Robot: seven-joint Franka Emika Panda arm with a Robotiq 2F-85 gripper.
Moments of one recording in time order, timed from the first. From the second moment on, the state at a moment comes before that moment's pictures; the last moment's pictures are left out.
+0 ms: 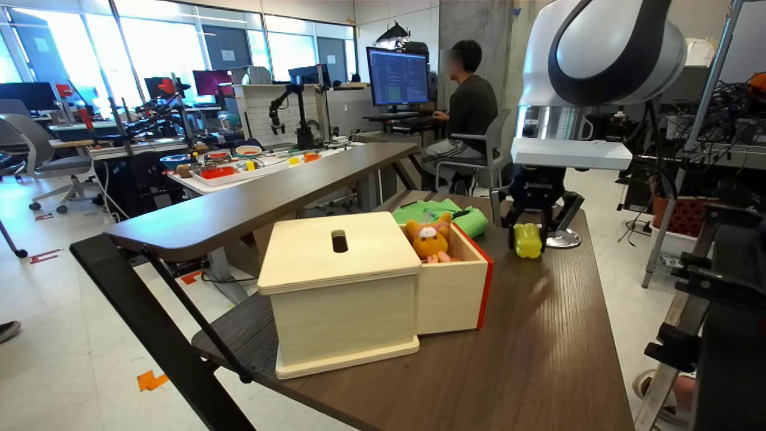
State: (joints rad) arm 0.14 0.68 -0.01 -2.09 0.20 2.78 0.83
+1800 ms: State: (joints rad) arm 0.33 0.54 0.20 -2.05 0.18 2.38 0.44
